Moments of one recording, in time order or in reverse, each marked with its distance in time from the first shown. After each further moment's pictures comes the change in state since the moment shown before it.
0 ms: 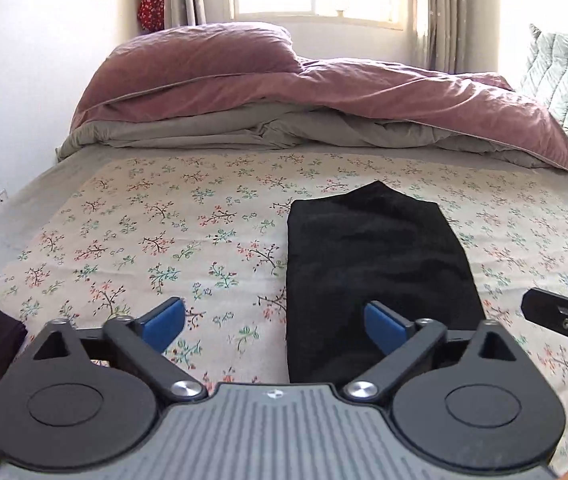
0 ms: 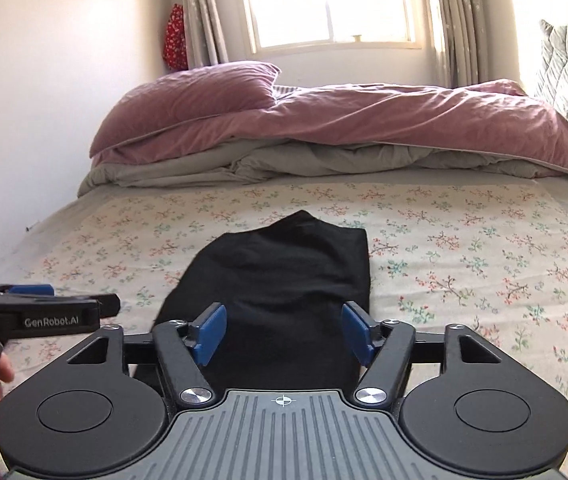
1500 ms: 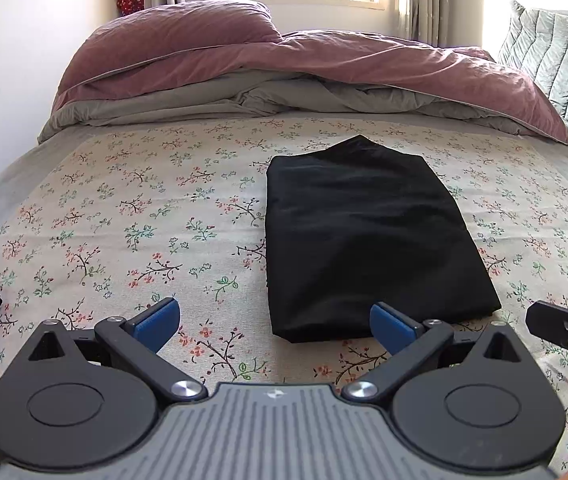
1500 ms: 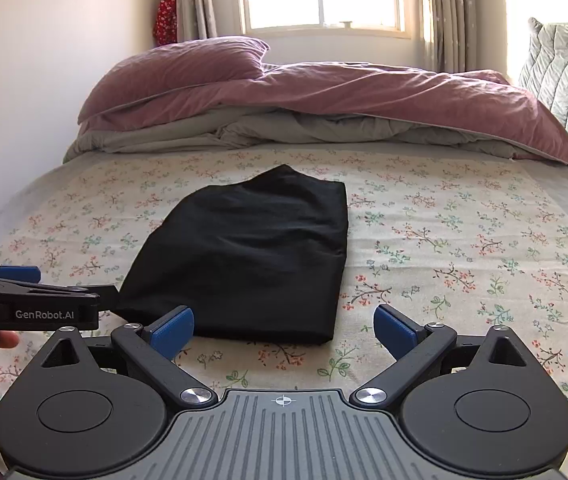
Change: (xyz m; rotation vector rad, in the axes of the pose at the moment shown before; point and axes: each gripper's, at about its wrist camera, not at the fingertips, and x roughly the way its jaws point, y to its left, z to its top) left arm 0.024 -0.014 -0.036 0.025 0.057 -0.027; right arm -0.014 0.002 -0.052 -0.036 0.052 -0.080
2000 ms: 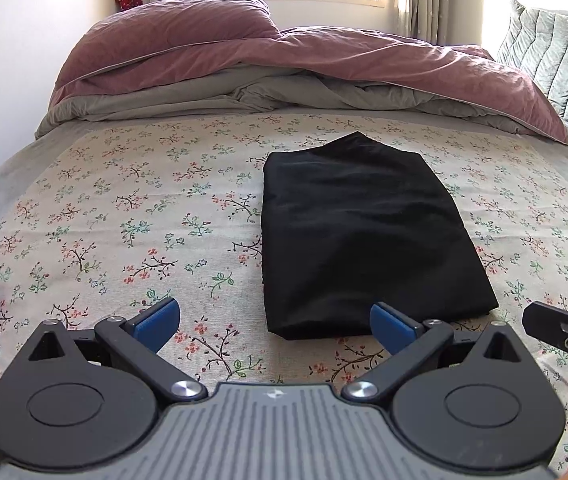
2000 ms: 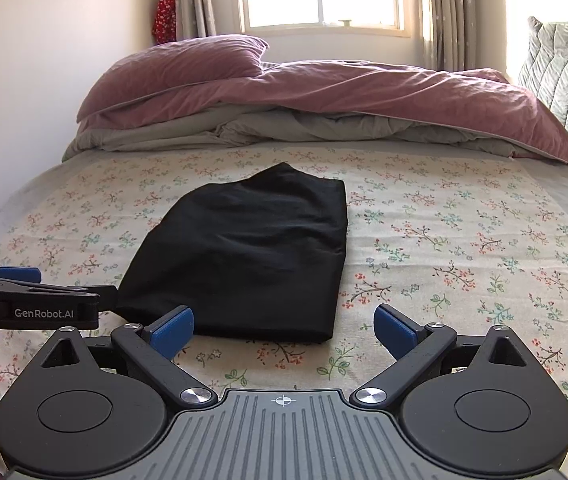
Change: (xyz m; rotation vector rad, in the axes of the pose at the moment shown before) left arm 0.002 -0.003 0.001 -0.011 0.012 -0.003; right arm 0.001 0.000 -0.002 -0.001 0.003 -0.002
